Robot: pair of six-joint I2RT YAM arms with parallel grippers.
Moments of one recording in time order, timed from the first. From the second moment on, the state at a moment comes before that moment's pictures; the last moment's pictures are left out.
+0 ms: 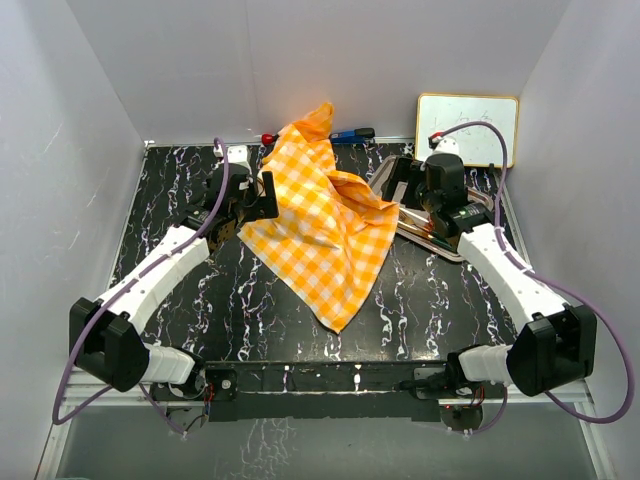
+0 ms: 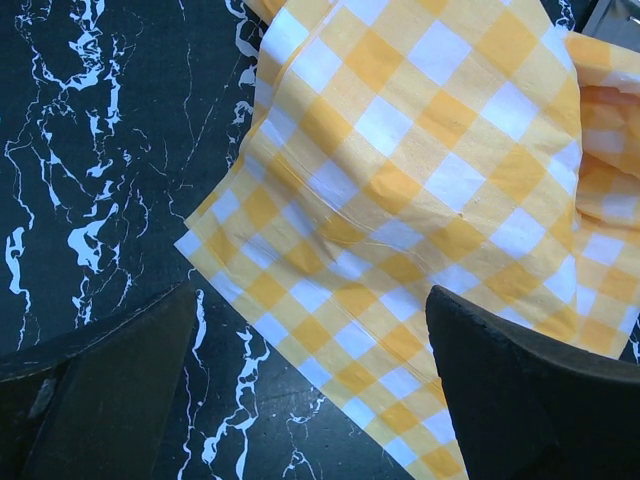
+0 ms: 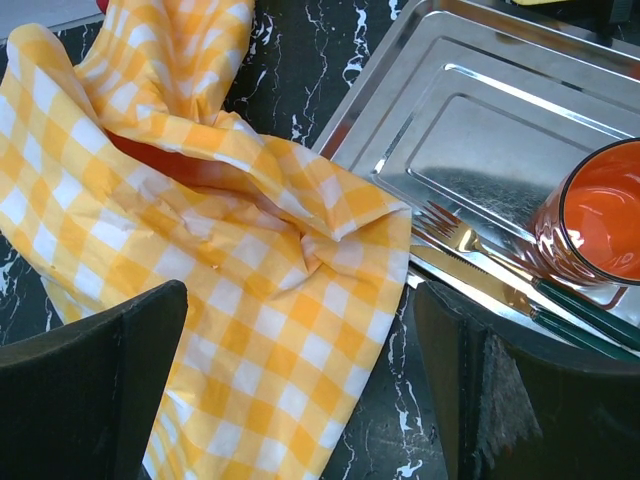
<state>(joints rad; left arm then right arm) -0.46 1.35 1.14 -0.41 -0.26 -0.36 0.28 1.30 1.11 -0.28 0.08 0.39</state>
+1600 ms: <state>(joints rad) -0.46 1.45 1.14 -0.34 -0.22 -0.35 0.30 1.30 1.07 -0.21 -0.04 0.40</state>
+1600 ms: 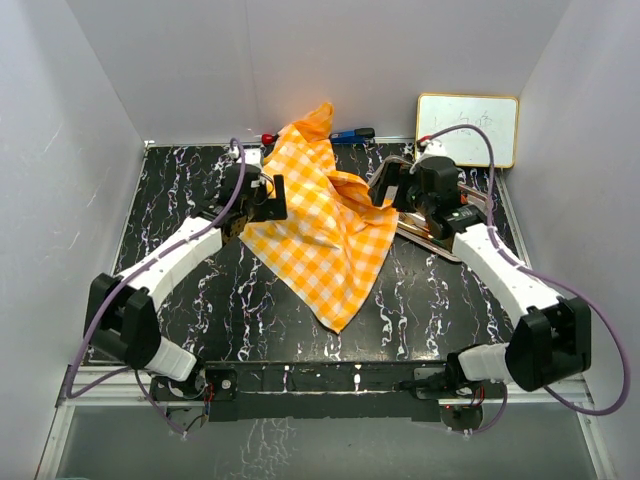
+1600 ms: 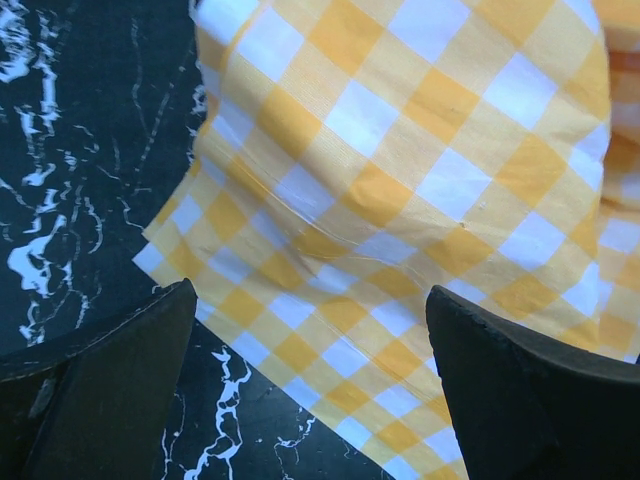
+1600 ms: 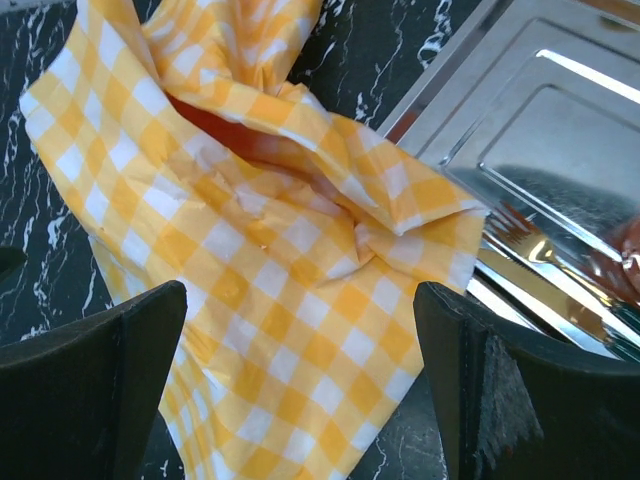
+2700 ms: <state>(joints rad) -0.47 1.61 1.16 -0.34 -0.26 -0.36 0.37 1.74 1.21 0.00 0.09 0.17</state>
